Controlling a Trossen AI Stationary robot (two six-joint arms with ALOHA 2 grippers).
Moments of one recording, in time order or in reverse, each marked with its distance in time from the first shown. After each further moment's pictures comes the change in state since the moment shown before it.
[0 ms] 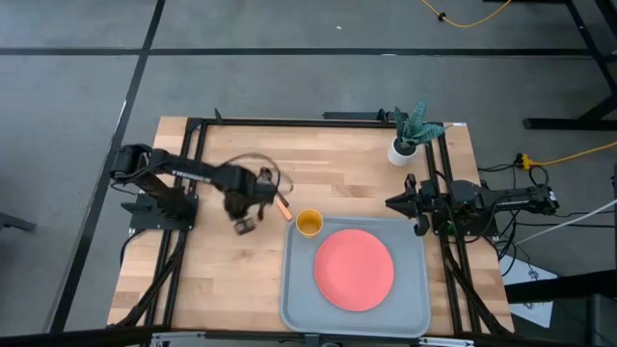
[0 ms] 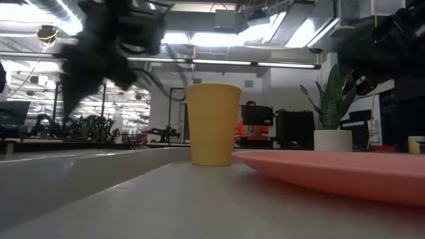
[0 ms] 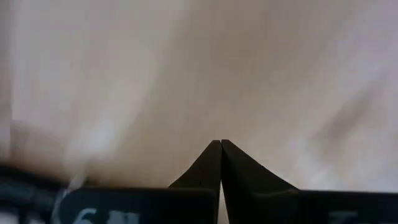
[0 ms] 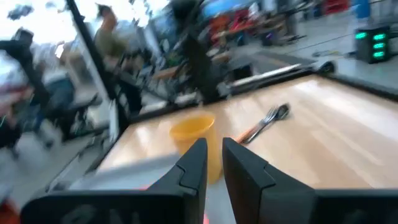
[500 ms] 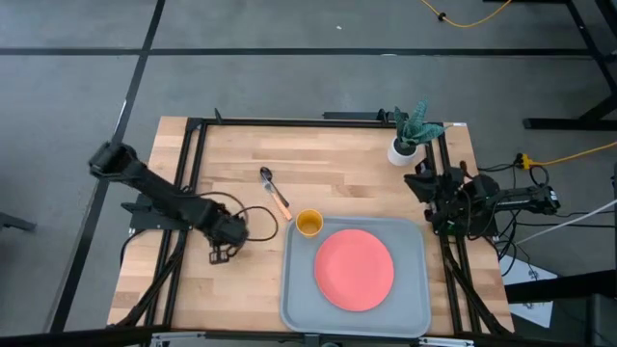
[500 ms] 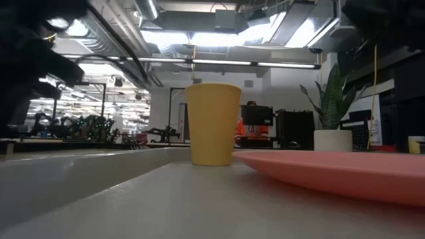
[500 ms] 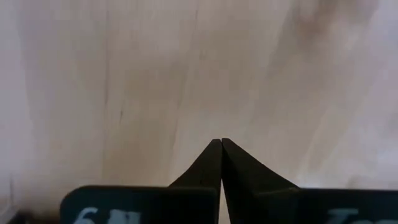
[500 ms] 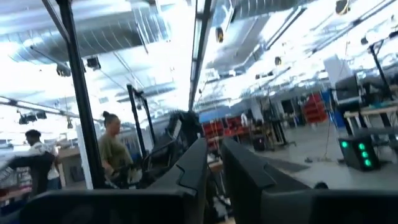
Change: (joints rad) left arm -0.429 -0.205 -0.278 0.281 -0.072 -0.174; right arm 0.000 0.019 0.000 0.499 0.135 -0.102
